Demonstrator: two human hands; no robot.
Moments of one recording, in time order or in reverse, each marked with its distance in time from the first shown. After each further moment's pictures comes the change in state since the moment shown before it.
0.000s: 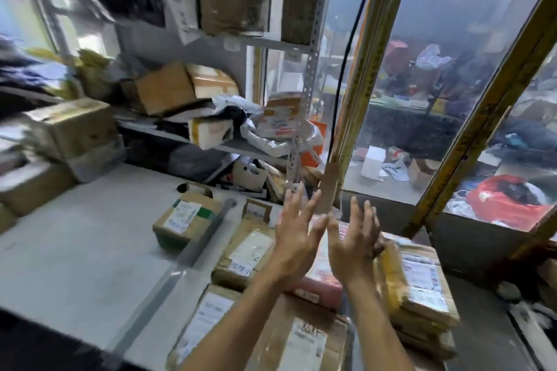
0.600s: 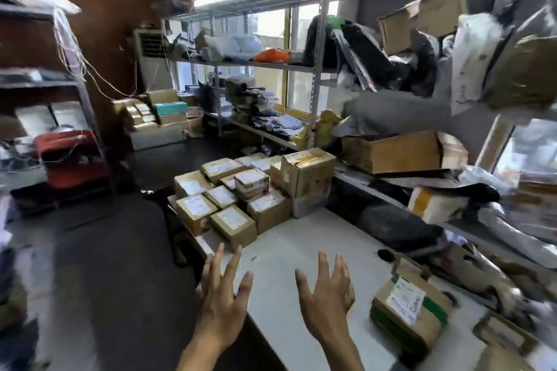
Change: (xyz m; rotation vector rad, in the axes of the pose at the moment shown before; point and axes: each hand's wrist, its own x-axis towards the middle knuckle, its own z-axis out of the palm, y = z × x) left_hand -0.243 -0.252 -0.472 0.434 0.633 -0.637; right_hand -0.223 -0.364 0.316 0.013 -0.742 -0.361
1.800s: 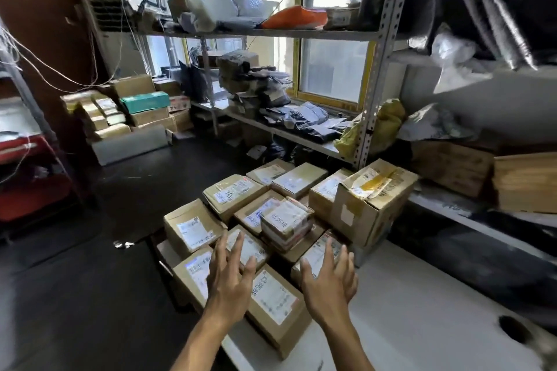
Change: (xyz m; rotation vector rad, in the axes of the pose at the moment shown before) left_hand 0.432 -0.162 -0.017 -0.191 -0.118 0.029; right_hand 0.352 -0.186 0.217 0.060 0.041 0.140
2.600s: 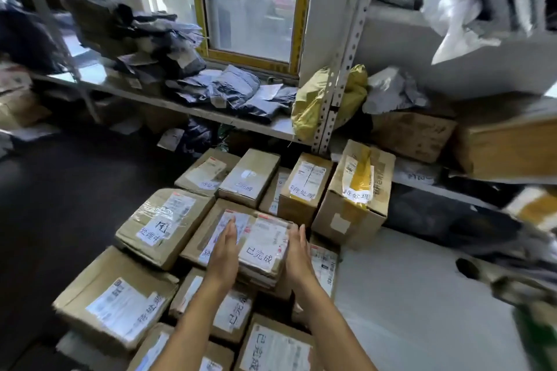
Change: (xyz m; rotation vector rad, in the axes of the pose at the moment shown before) left_hand 0.263 -0.045 0.059 -0.396 -0.501 -0.265; right_hand 0.171 -0.077 0.080 0.644 0.031 0.488
